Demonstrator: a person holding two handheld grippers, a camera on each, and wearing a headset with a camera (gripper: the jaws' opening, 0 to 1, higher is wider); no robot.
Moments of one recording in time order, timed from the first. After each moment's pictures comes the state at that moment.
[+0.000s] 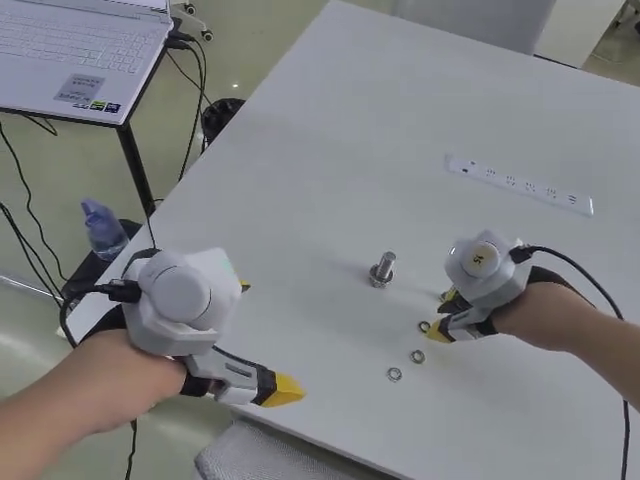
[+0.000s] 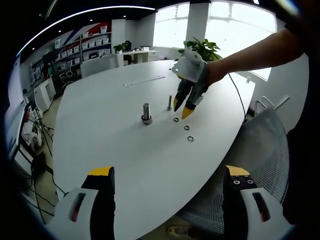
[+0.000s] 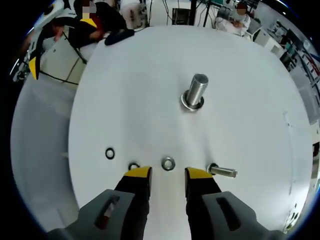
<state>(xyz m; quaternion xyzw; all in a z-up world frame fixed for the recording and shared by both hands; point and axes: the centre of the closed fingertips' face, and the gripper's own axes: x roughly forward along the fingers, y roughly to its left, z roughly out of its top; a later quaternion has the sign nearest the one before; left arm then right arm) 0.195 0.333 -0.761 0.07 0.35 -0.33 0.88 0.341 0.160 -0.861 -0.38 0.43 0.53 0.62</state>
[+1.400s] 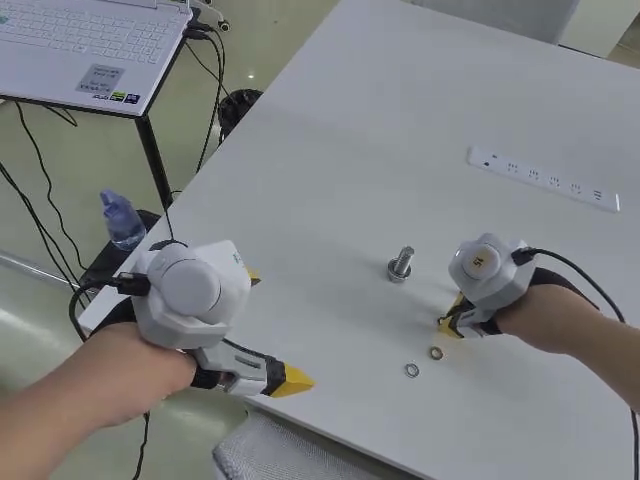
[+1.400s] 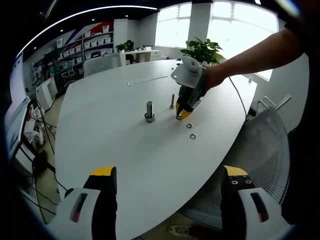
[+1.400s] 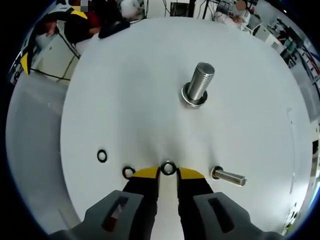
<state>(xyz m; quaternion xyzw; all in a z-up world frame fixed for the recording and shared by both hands) 0.192 0.340 -0.763 0.07 0.35 -0.32 0.88 0.344 0.162 -0.876 -0.40 0.45 0.52 0.61</state>
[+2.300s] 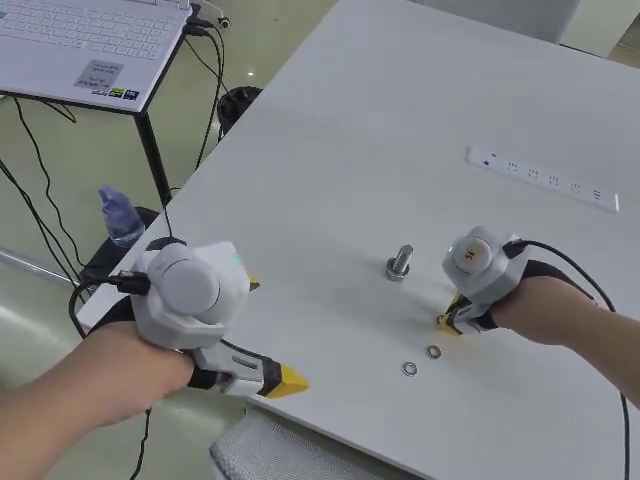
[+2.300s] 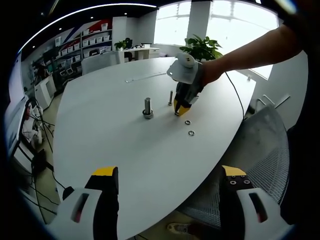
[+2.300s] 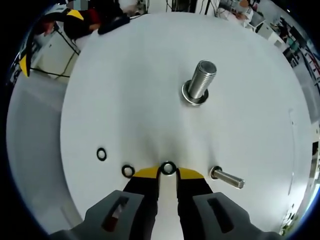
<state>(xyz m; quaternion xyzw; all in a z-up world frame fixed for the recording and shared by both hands) 0.187 0.340 -0.768 0.08 0.36 -0.33 0.87 0.344 0.160 -0.878 -0.41 0.46 0.51 0.59</state>
